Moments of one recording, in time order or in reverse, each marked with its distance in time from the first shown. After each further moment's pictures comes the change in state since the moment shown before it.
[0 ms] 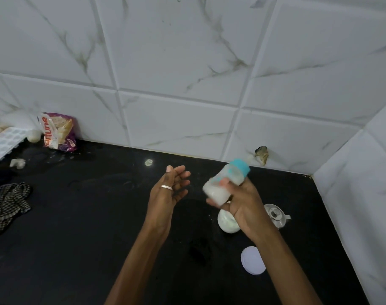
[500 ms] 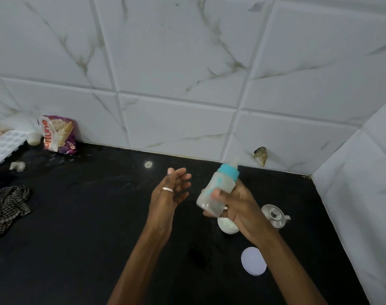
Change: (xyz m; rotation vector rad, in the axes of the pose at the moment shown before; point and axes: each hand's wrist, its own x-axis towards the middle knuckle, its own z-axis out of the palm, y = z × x) left_hand -0.002 -0.001 0.000 0.019 -0.013 0.000; right_hand -0.009 0.002 -0.001 -0.139 -0.099 0.042
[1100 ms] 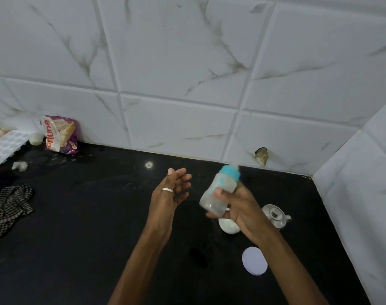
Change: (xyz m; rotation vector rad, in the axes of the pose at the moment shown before) left_hand -0.004 0.001 -0.004 0.004 0.002 0.005; right_hand 0.001 0.001 0.000 0.012 0.032 0.044
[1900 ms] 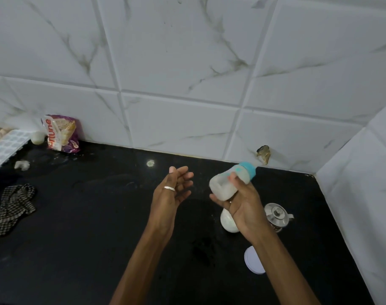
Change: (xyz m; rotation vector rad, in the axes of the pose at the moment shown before) left_hand 0.003 0.000 0.001 -0.012 -0.011 -0.001; right_hand 0.008 0.004 0.005 0.273 0.122 -0.079
